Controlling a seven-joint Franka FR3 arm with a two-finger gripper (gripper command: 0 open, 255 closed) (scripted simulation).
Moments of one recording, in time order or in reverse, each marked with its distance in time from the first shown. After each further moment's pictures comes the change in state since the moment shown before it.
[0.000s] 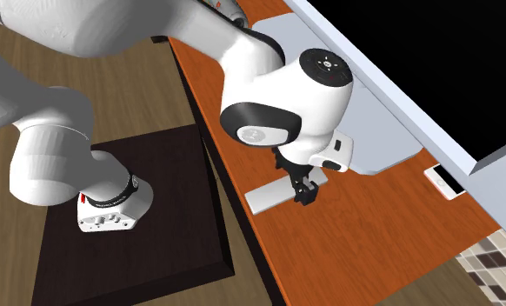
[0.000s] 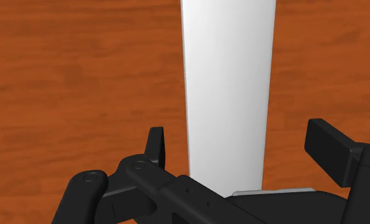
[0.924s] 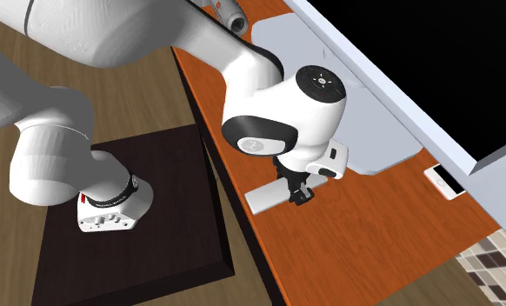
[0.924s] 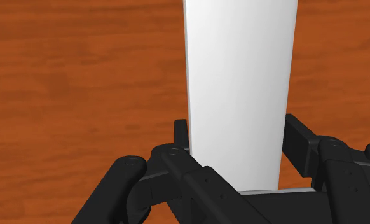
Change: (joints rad) arm 0.000 0.044 -0.004 -0.027 0.011 0.070 -0.011
